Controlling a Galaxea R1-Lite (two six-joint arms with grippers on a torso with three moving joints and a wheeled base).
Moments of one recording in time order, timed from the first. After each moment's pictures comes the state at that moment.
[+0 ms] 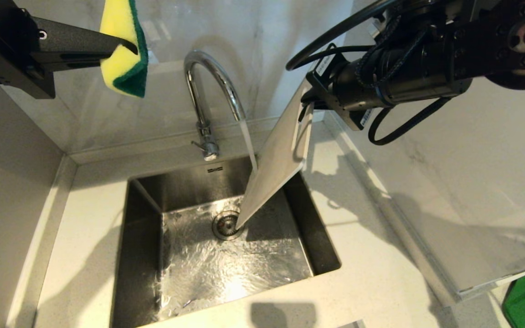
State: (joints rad) left arm -0.44 1.47 -1.63 0.28 -0.71 -0.38; right arm 0.49 1.80 -1.94 0.39 0.02 0.79
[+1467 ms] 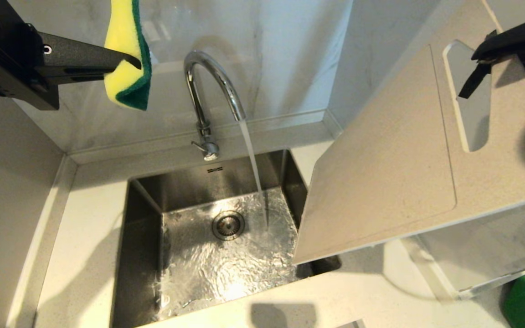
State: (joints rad) left arm -0.44 1.47 -1.59 0.27 -0.73 -0.39; right arm 0.49 1.32 -1.91 0.85 -0.13 0.83
